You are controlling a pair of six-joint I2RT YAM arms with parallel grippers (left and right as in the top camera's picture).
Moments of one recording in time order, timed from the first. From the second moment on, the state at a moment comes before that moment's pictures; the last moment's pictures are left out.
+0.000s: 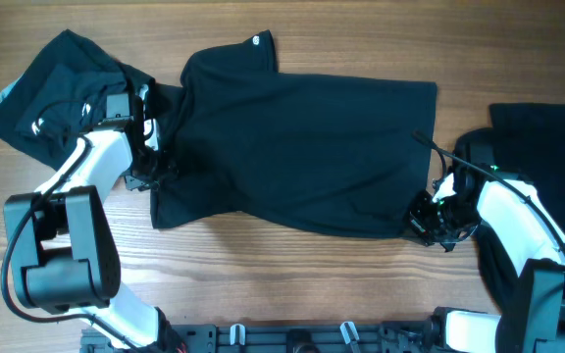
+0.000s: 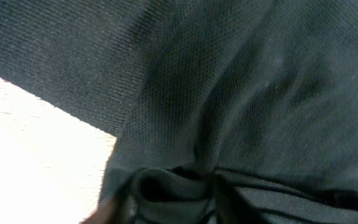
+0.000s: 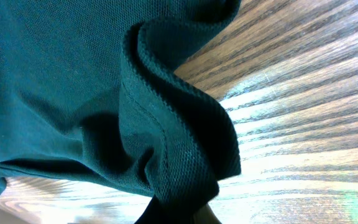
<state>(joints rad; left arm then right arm) 0.09 1.82 1.06 -0.70 0.12 -0.20 -0.13 1.49 0.75 -0.96 -0.41 0.49</state>
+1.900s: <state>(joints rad) 0.01 1.64 1.24 -0.77 0.16 -0.19 -0.18 1.49 0.75 -0.71 -0.58 0.58</state>
